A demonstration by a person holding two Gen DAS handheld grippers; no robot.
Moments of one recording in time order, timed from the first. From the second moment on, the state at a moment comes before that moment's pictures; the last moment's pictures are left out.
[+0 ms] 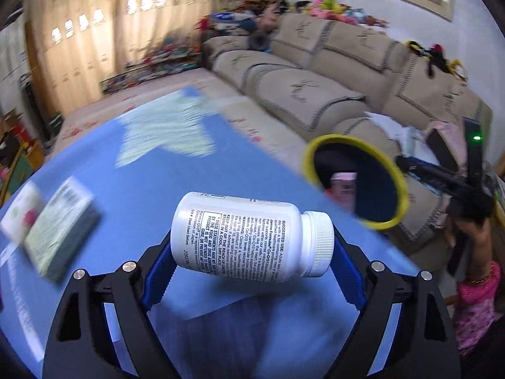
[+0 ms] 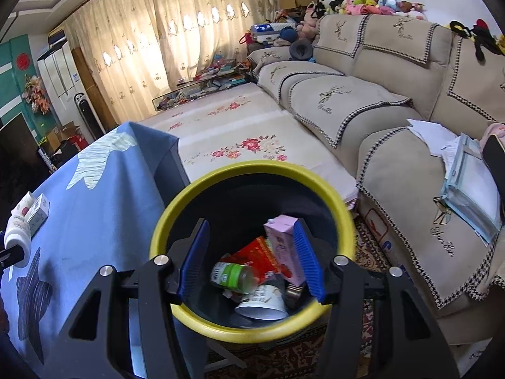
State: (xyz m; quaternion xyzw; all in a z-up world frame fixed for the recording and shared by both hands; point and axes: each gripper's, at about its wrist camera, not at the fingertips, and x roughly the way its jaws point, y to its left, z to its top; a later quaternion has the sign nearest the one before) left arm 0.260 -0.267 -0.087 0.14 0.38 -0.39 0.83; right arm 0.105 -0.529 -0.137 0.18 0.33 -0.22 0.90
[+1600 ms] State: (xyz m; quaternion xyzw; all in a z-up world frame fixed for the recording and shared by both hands) left arm 0.265 -0.273 -0.078 0.08 0.35 -0.36 0.86; right arm 0.069 -0.552 -0.125 0.17 0.33 -0.26 0.89
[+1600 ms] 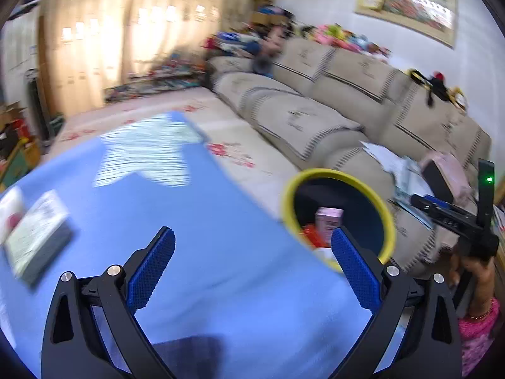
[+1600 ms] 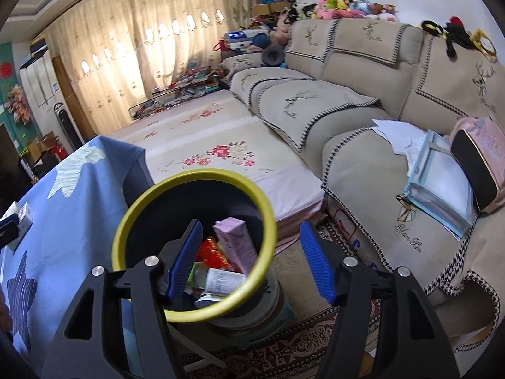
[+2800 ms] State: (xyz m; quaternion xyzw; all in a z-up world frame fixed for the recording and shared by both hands) left arm 0.313 0.096 -0.091 -0.11 0.30 -0.03 0.95; right arm 0.360 -0.166 -0.098 -0.01 0.41 0.13 0.90
